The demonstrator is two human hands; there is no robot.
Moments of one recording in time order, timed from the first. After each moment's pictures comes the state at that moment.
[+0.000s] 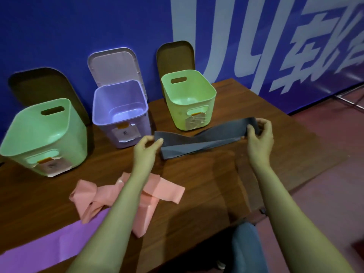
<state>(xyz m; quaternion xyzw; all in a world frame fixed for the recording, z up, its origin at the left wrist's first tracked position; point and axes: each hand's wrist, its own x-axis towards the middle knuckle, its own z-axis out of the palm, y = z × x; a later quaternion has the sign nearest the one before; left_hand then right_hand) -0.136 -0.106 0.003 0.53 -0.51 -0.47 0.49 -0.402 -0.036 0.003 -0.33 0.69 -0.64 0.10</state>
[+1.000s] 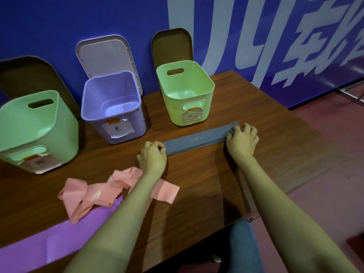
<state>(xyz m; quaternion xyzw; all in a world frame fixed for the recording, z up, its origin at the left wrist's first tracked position) -0.172 -0.118 -0.041 0.69 -0.67 -0.18 0.21 -0.410 -0.082 -0.046 -0.44 0.87 -0.23 0.02</state>
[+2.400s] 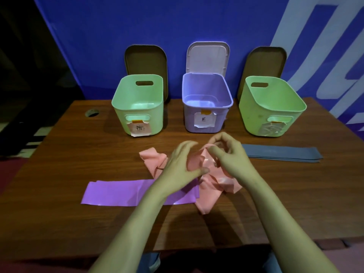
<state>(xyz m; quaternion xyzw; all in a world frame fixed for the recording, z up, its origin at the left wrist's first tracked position) 0.004 -0.025 0.006 0.54 -0.71 -0.31 0.33 -0.159 -0.036 0.045 -0.61 0.50 -0.43 0.43</state>
